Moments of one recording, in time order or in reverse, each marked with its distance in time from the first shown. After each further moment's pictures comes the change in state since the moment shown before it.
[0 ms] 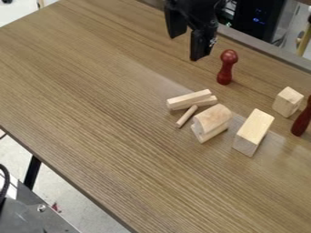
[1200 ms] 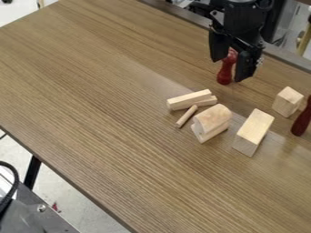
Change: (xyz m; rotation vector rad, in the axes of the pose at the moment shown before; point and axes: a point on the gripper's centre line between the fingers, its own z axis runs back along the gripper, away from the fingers) arm 0.044 -0.051 -0.043 -0.123 0.061 -0.037
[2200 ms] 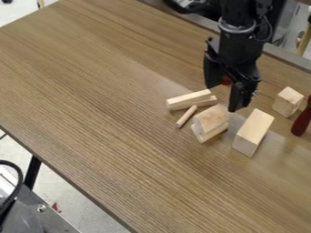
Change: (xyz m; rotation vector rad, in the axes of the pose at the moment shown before) arm -0.031 -0.030 -0.008 -0.011 0.011 -0.014
